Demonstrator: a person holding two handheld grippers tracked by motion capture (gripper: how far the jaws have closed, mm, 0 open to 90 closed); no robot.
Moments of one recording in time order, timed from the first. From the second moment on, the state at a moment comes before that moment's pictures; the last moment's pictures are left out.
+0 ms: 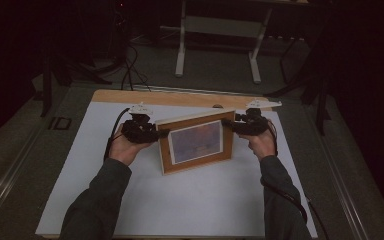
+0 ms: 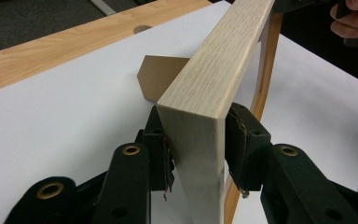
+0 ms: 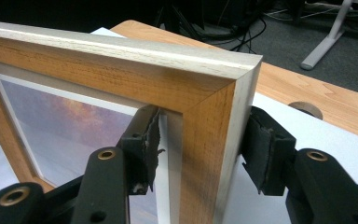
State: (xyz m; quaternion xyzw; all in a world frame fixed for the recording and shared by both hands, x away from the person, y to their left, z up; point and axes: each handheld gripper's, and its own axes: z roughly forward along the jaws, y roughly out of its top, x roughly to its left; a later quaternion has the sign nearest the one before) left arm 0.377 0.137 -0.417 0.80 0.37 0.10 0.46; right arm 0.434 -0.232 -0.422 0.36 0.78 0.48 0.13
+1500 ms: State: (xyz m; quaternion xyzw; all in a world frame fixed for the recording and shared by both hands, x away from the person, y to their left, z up) left arm 0.397 0.150 -0.428 0.77 0.39 0.08 0.49; right arm 0.402 -0.237 -0.421 0.39 0.79 0.47 0.12
